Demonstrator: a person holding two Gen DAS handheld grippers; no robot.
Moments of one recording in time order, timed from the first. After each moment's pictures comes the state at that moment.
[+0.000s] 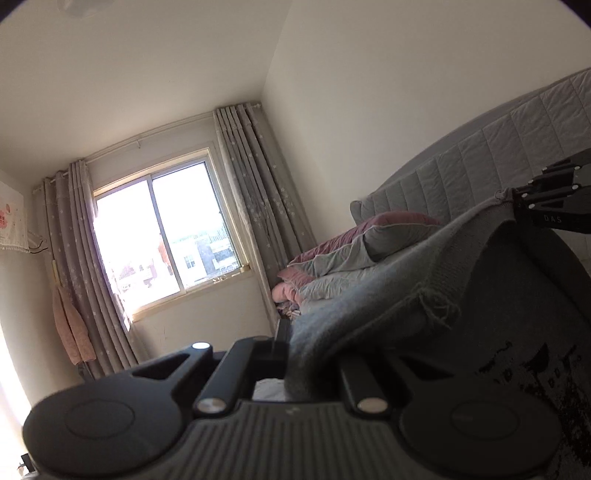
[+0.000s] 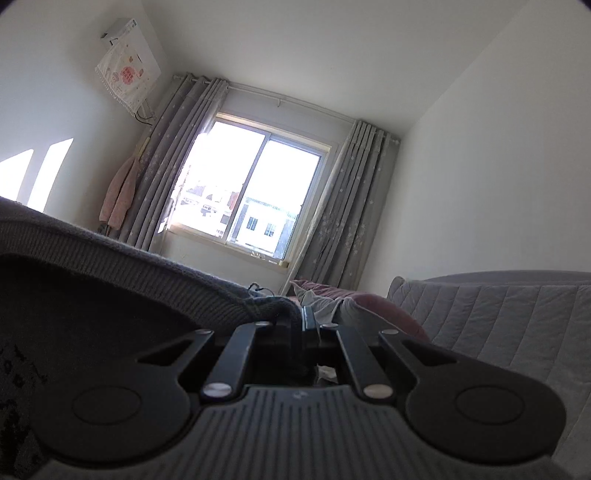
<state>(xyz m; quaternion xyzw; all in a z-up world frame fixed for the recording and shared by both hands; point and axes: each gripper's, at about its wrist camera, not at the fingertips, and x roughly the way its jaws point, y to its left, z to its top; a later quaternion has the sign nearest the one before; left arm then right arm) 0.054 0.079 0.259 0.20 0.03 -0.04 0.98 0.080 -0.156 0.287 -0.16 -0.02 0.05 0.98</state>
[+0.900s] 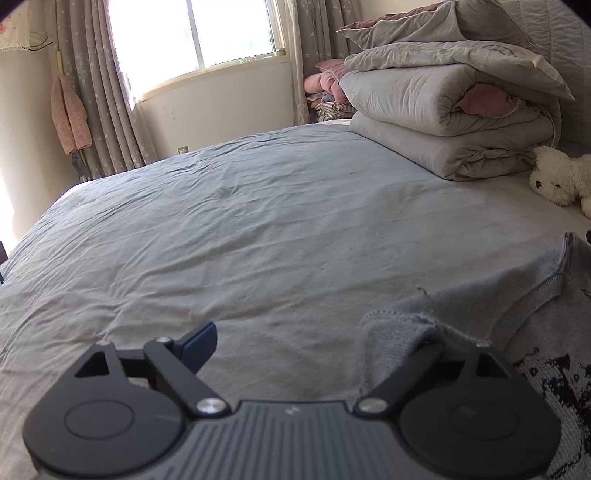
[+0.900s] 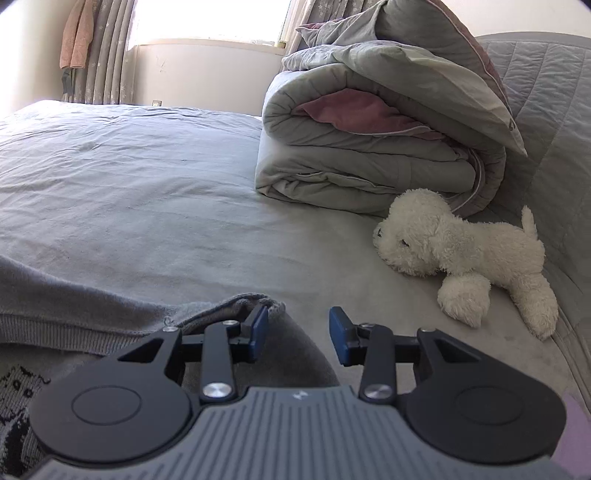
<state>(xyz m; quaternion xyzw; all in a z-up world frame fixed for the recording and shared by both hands) 0.218 0.176 0.081 0.07 0.31 0.03 0.95 0.255 -0.169 0.068 -0.10 0.29 0.00 0.95</state>
